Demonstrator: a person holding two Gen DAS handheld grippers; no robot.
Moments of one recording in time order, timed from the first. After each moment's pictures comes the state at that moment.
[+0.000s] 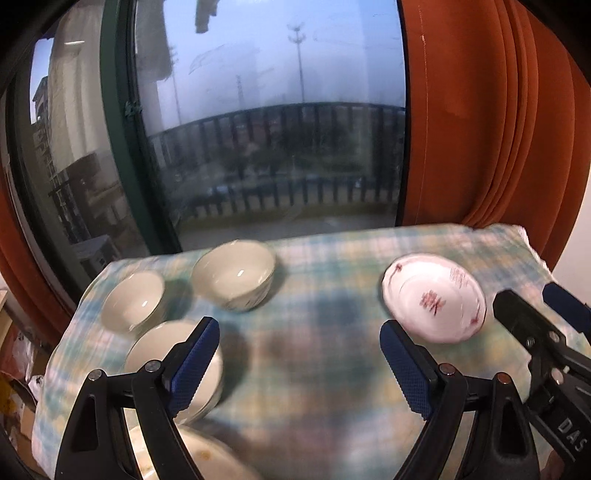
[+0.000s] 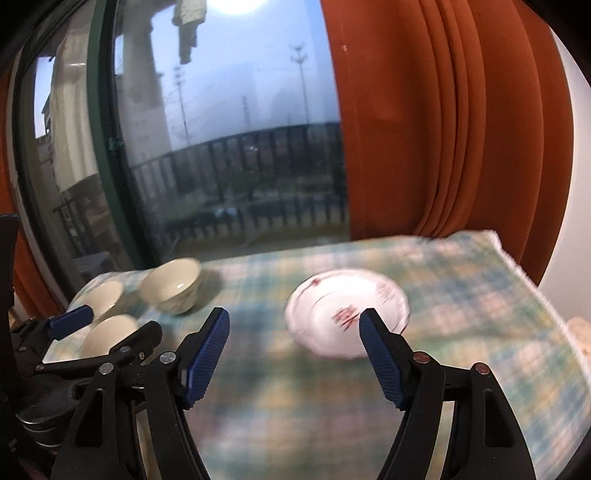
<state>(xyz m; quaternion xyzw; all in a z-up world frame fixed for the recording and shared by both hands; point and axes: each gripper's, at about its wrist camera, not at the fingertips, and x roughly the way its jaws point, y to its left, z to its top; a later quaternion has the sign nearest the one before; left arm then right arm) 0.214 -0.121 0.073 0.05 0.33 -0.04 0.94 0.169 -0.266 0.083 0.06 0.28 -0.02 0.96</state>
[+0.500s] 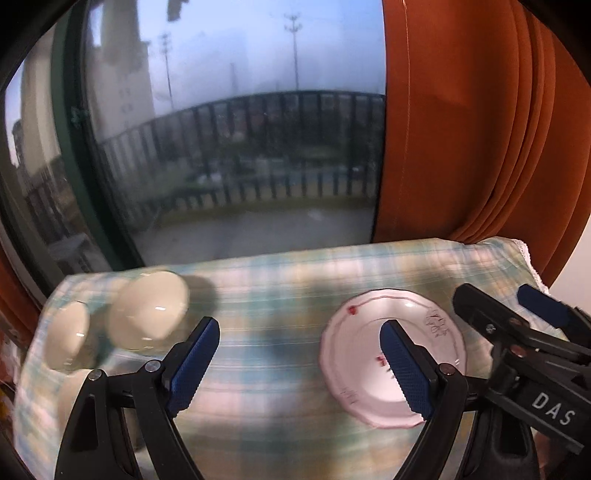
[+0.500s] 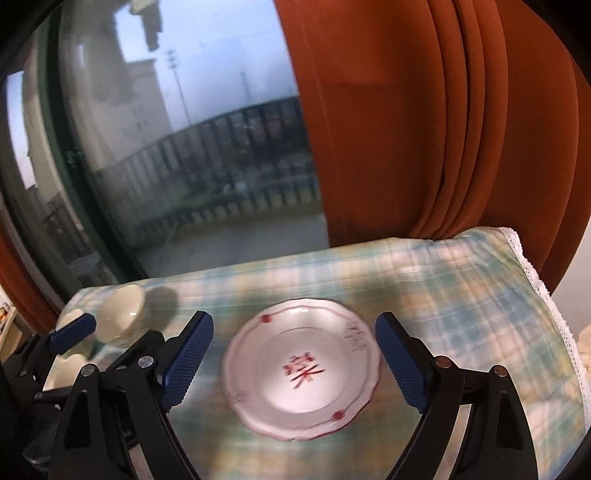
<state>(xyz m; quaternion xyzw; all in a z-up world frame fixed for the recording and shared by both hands) 0.306 -0.212 0.054 0.03 0.36 -0.06 0.93 0.288 -0.361 0.073 0.10 0.34 0.00 0.93</state>
